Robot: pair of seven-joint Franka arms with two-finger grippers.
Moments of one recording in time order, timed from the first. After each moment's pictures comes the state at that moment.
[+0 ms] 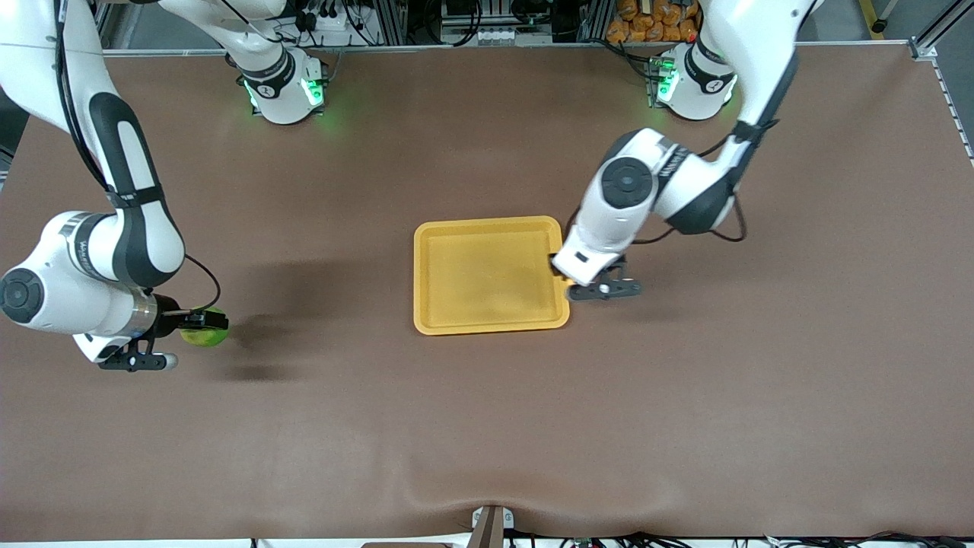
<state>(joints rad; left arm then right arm) -0.35 0.46 -0.30 -1.81 0.16 2.27 -0.83 -0.04 0.50 -0.03 -1.70 0.12 2.07 -0.19</state>
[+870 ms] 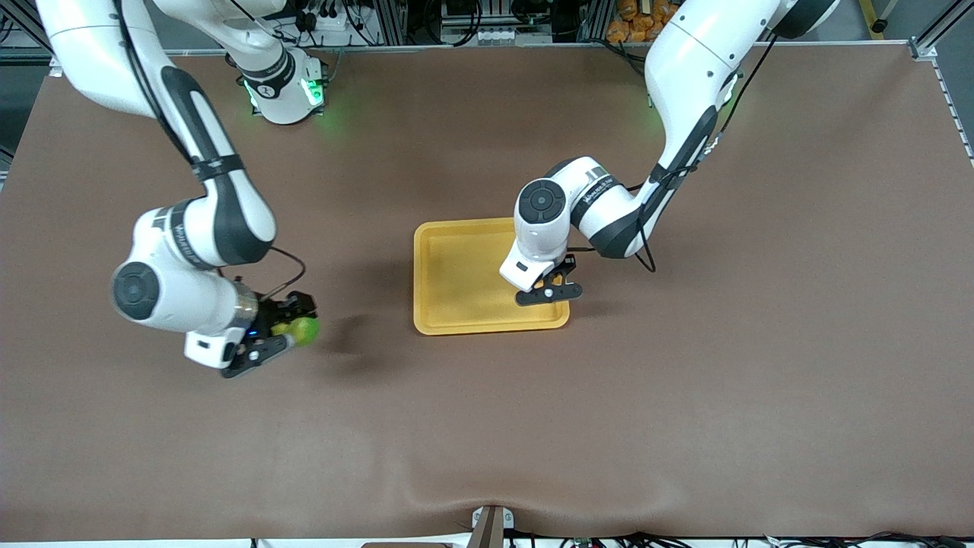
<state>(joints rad) -0.45 0.66 -0.30 -1.69 0.33 2.27 -1.03 0.08 0.51 0.16 -1.66 0.13 2.07 -0.34</state>
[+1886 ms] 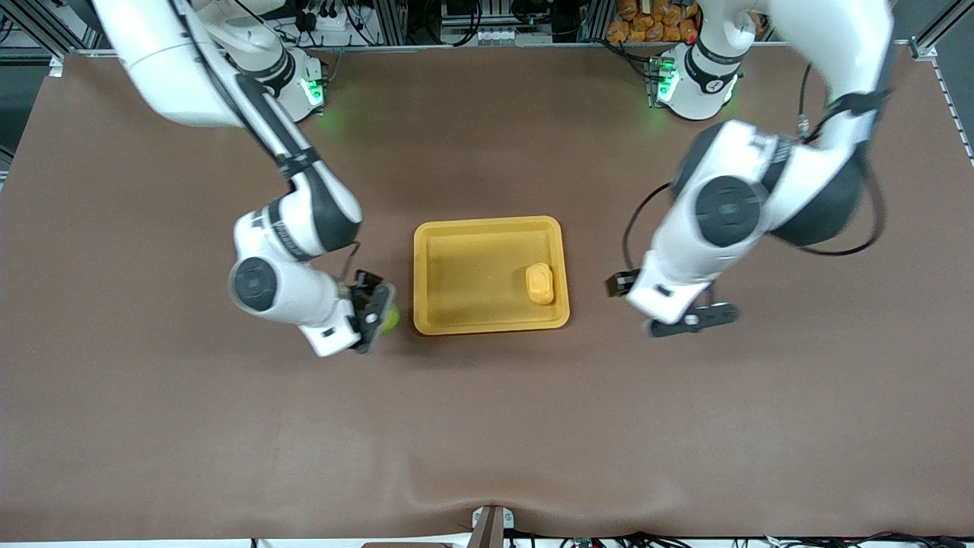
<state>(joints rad) -0.15 0.41 -0.29 -1.43 0.14 1.71 -0.65 0.25 0.62 0.23 -1.61 0.13 2.18 -0.89</state>
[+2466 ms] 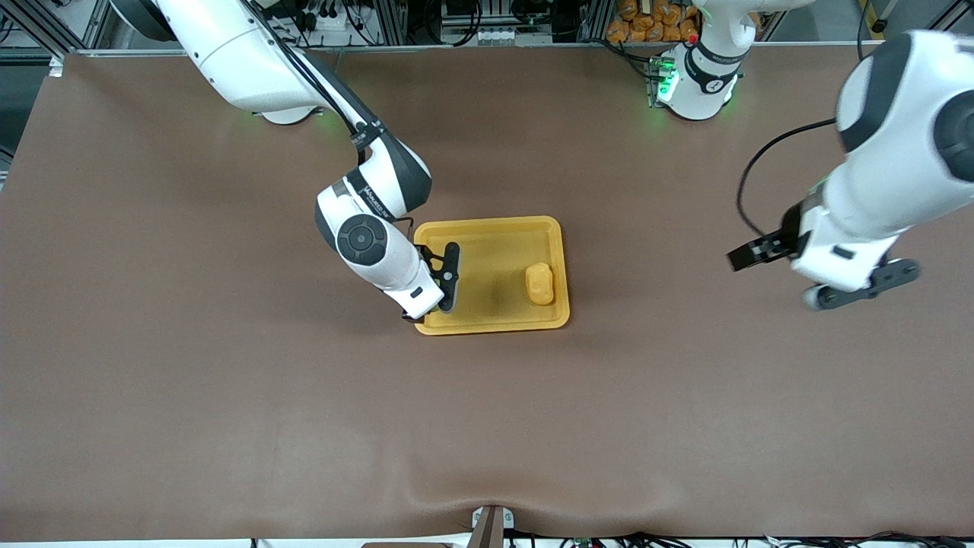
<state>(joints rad) 0.05 0.23 -0.29 -1.43 0.13 1.53 -0.54 0.39 0.64 0.22 -1.62 0.02 2.21 -0.90</state>
